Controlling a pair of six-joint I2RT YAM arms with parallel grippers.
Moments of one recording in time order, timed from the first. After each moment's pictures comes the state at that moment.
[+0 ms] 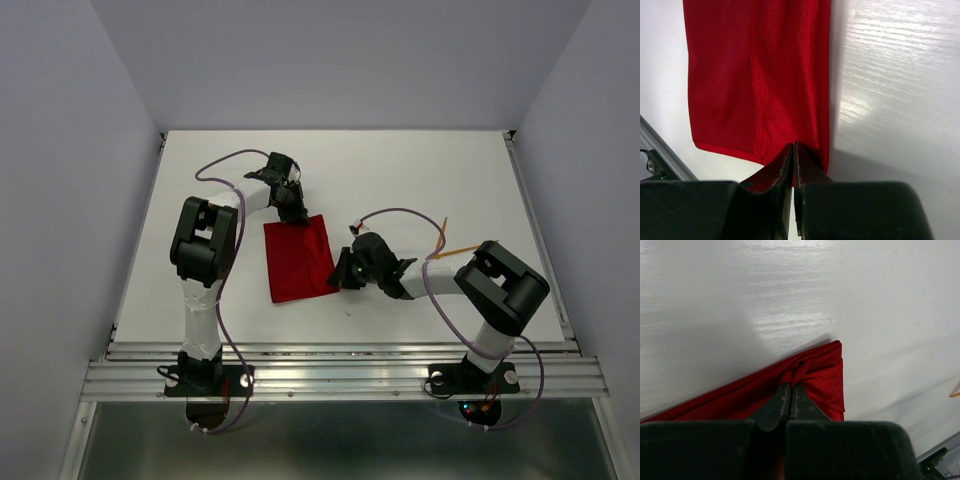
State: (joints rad) left arm -0.35 2.10 1.49 -0.45 0.29 -0.54; right arm 0.80 1.72 0.71 0.33 -0.10 0.83
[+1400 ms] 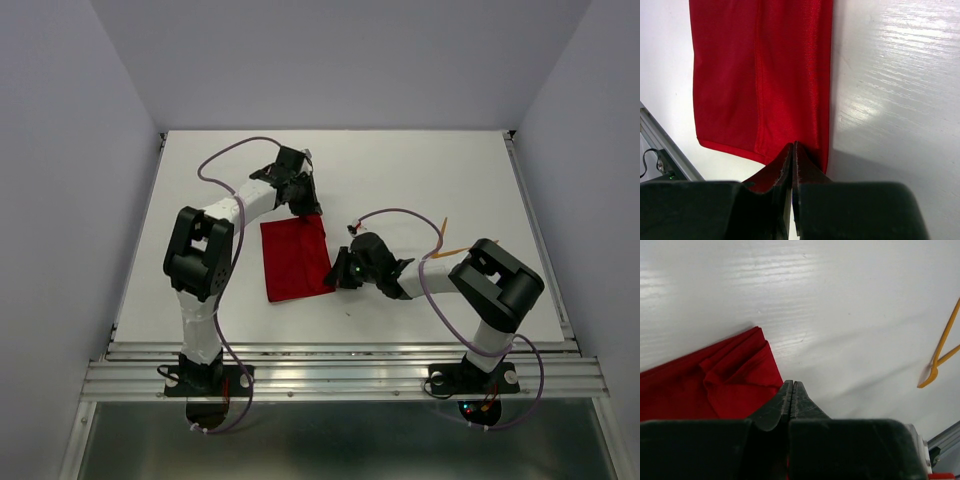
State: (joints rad) left arm -0.44 1.93 1.45 -0.40 0.23 -0.58; right arm 0.80 1.76 0.72 0.39 -0.13 0.84
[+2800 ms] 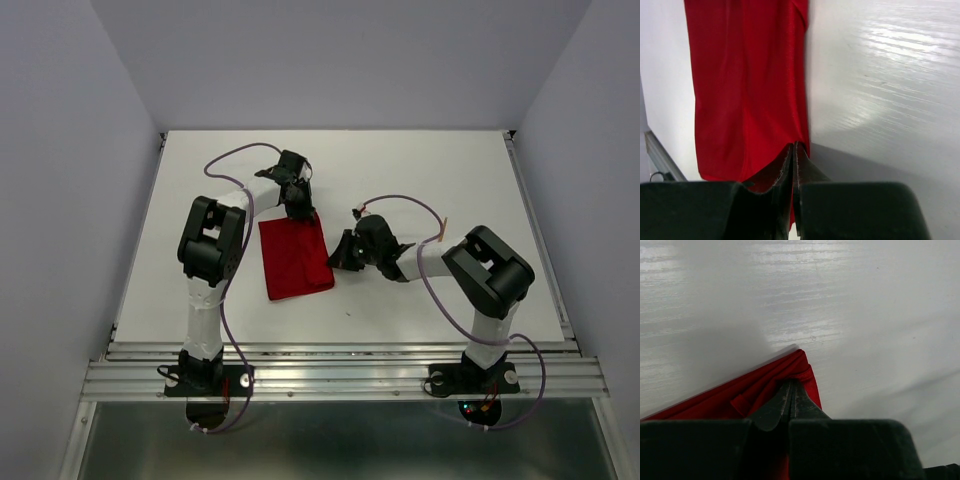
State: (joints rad) left arm -0.40 2.13 1.56 -0.45 0.19 -0.51; right arm 0.68 1.83 0.83 0.38 -0.21 0.79
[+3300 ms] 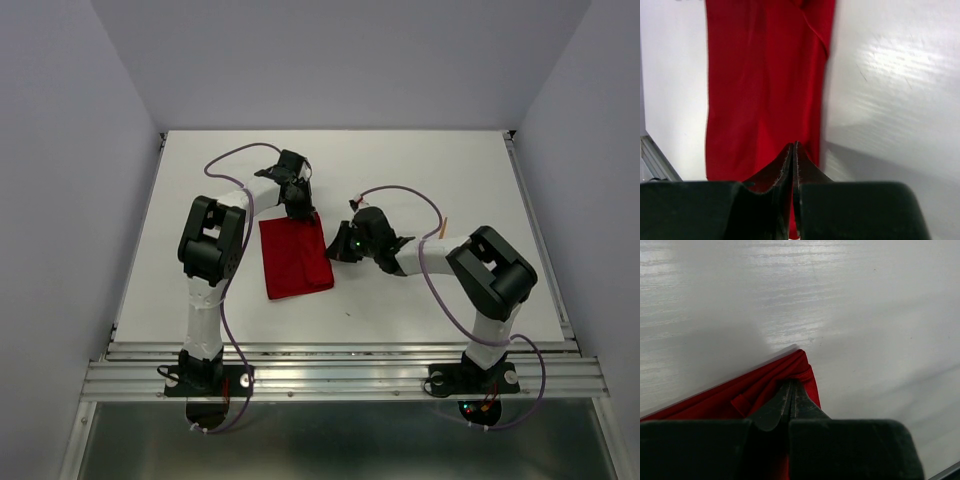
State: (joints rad) left arm -0.40 2.14 1.57 -0.45 0.21 -0.51; right arm 0.68 1.83 0.87 0.36 -0.21 0.75
